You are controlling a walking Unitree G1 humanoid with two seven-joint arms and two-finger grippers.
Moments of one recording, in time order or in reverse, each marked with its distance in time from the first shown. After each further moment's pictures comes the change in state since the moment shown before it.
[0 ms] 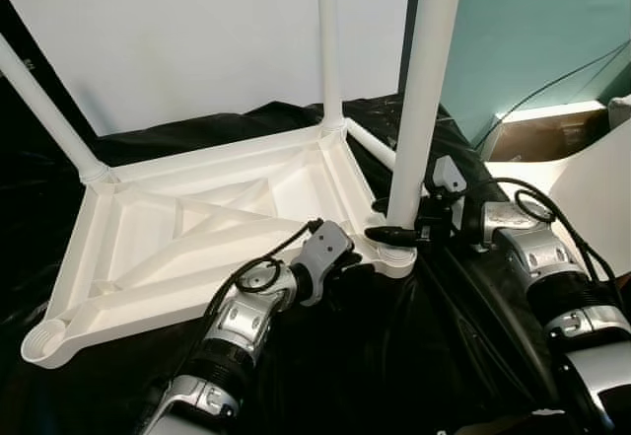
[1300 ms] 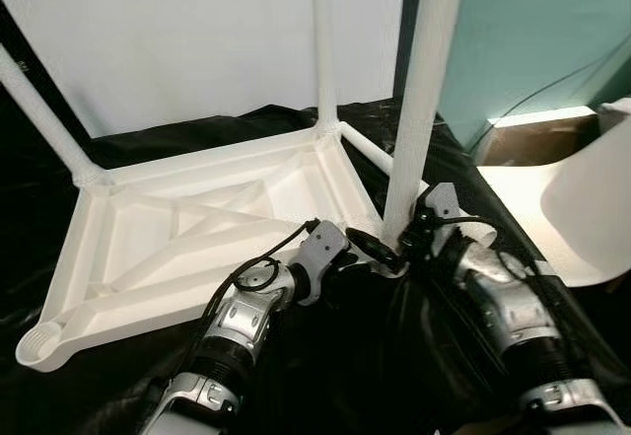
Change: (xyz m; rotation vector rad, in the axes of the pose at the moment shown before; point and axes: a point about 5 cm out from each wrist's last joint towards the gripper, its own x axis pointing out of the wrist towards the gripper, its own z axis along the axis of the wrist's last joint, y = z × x) left arm 0.003 0.002 -0.001 -0.012 0.008 0.004; right arm 0.007 0.034 -0.006 0.100 -0.164 -0.286
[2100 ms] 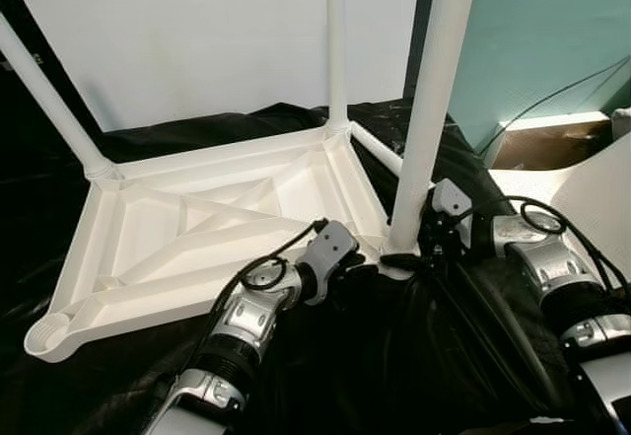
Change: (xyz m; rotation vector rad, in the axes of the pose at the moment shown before) left arm 0.003 -0.003 0.001 0.009 -0.005 -0.008; right arm -0.013 -0.037 -0.006 -0.191 0.313 0.312
